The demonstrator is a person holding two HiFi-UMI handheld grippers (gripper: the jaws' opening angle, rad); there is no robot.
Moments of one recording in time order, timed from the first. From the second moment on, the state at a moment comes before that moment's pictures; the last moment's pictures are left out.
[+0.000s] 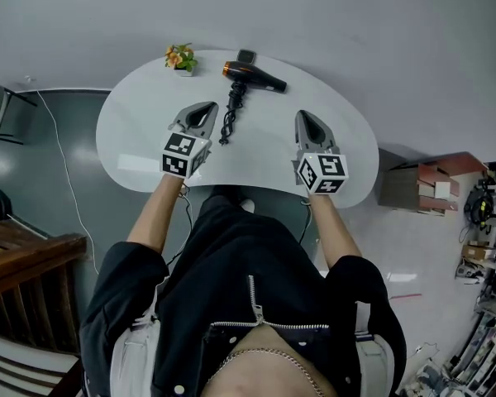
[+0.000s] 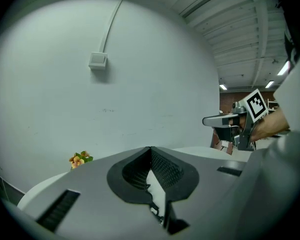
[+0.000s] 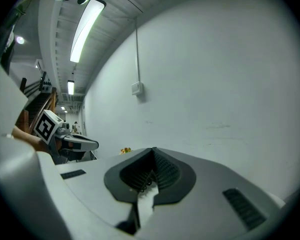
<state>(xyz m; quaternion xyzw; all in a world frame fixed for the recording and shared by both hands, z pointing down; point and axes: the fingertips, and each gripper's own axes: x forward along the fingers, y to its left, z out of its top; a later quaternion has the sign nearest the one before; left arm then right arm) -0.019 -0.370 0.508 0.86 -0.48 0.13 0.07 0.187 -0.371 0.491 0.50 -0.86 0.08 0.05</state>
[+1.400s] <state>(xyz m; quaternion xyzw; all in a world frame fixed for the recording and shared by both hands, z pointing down) 0.002 -0.363 0.513 0.87 -0.47 0.11 0.11 0.204 -0.356 0.498 0.52 -0.85 0.07 0.05</state>
